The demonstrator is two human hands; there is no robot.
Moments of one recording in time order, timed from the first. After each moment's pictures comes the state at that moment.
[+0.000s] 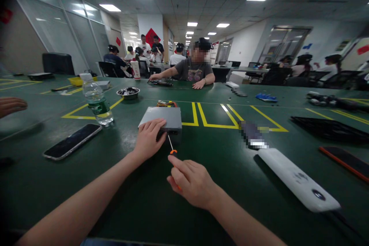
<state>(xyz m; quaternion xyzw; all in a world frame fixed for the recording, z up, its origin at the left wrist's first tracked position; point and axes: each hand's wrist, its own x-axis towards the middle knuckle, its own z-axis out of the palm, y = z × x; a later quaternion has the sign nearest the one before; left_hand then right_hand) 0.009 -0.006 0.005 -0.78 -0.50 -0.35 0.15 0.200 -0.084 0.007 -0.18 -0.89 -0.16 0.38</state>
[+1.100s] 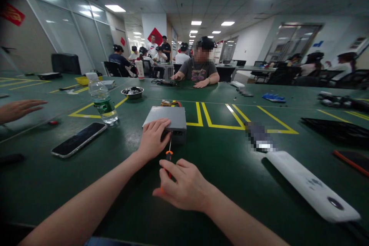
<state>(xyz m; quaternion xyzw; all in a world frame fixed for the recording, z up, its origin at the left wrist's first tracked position) 0.009 -0.006 0.006 -0.78 -0.49 -0.35 0.14 0.177 -0.082 0.009 -0.14 -0.91 -0.16 0.35</state>
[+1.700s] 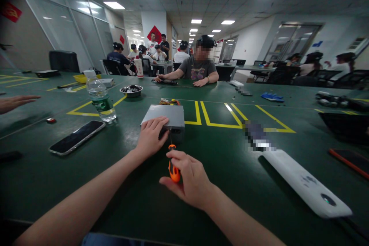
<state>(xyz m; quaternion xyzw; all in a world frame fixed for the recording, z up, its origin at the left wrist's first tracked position) 0.008 -0.006 0.006 -0.79 -0.50 -0.34 0.14 0.187 -0.086 0.011 -0.20 -0.87 -0.02 0.44</state>
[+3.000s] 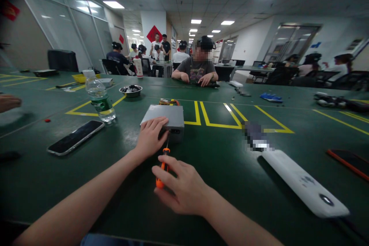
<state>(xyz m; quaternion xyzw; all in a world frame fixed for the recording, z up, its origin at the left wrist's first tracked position) 0.008 -0.006 0.006 -0.78 -0.50 -0.34 0.14 0.182 -0.092 0.012 -0.18 -0.92 -0.02 0.35</state>
